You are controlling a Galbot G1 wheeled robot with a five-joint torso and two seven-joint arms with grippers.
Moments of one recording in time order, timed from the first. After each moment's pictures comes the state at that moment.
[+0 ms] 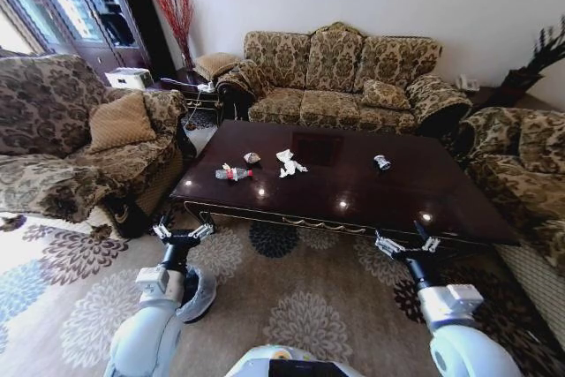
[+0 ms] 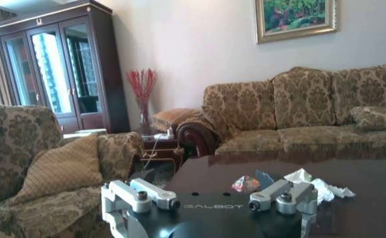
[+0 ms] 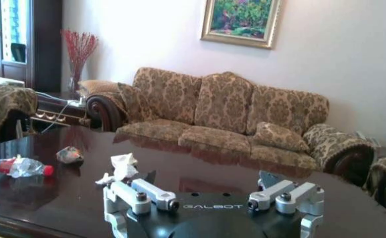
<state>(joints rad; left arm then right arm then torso) 1.70 -1.44 -0.68 -2.41 -0.06 0.17 -0.09 -1.78 1.24 0.76 2.35 0.26 -0.11 0.04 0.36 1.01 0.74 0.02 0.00</state>
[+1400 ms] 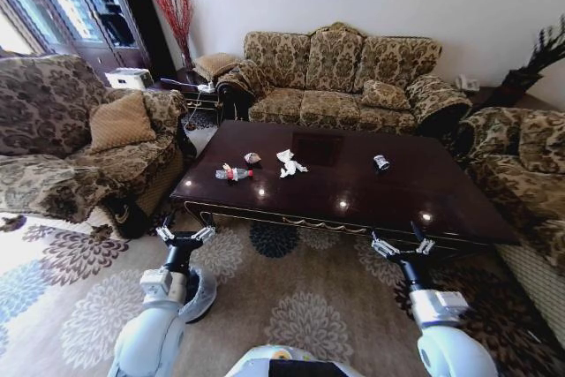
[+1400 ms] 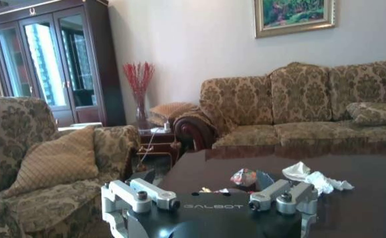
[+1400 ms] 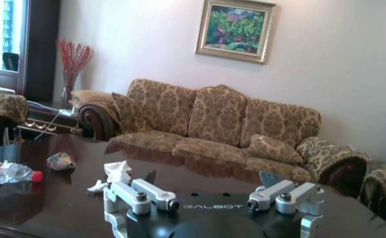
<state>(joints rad) 1.68 -1.44 -0.65 -2.35 -0.07 0.16 -0.08 -1.73 1.29 0.72 2.23 0.18 0.04 0.04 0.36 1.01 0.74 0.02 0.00</state>
